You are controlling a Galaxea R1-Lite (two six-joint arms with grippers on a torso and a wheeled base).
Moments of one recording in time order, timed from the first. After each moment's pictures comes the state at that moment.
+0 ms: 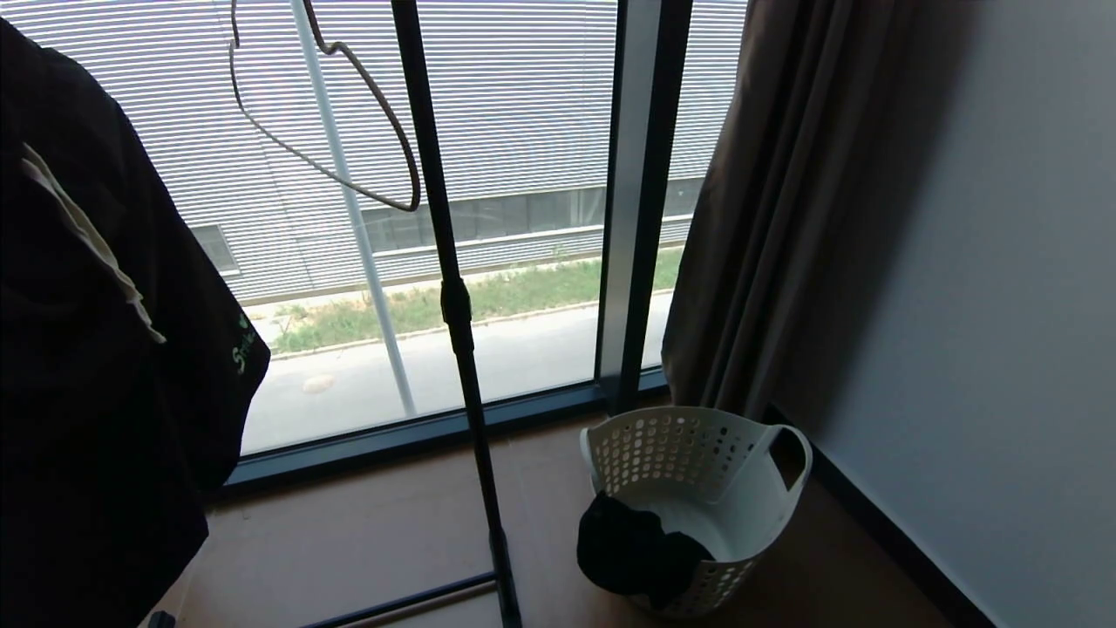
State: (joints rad) left arm -0.17 0.10 -0.01 0.04 -0.15 0.15; right arm 0.01 0.00 -0.03 0.06 0.01 -0.01
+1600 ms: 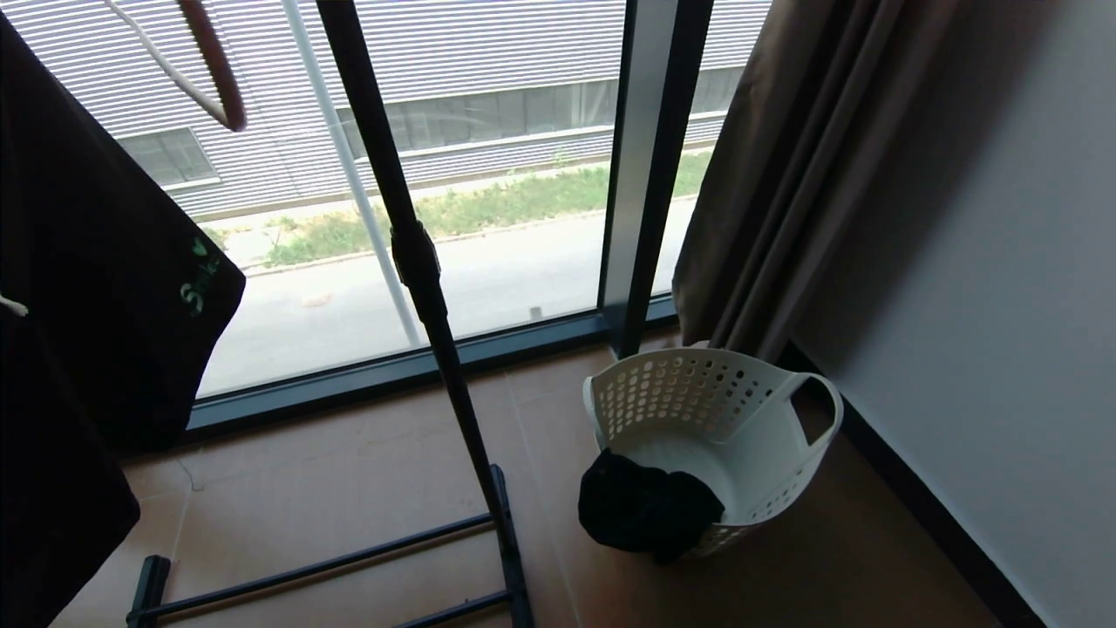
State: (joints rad) left arm -0.20 0.13 -0.01 0.04 -0.13 0.10; right arm 0.01 0.00 -0.03 0.06 0.01 -0.01
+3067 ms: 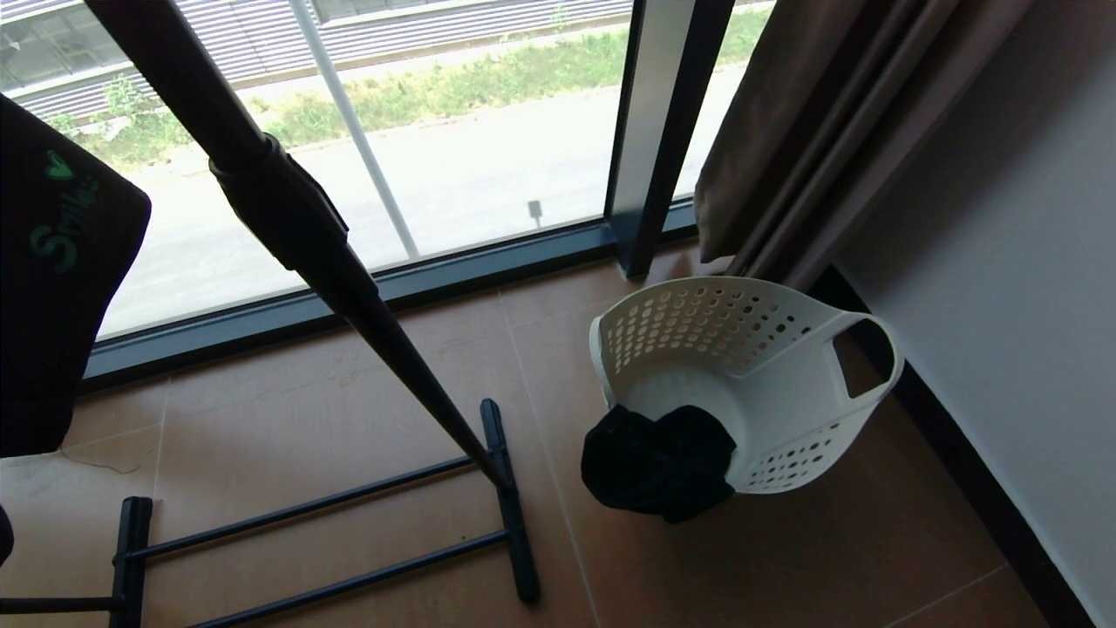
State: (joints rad) left arm -0.19 0.11 -0.01 0.04 -0.13 0.09; right arm 0.08 0.35 -0.12 0.02 0.04 0.02
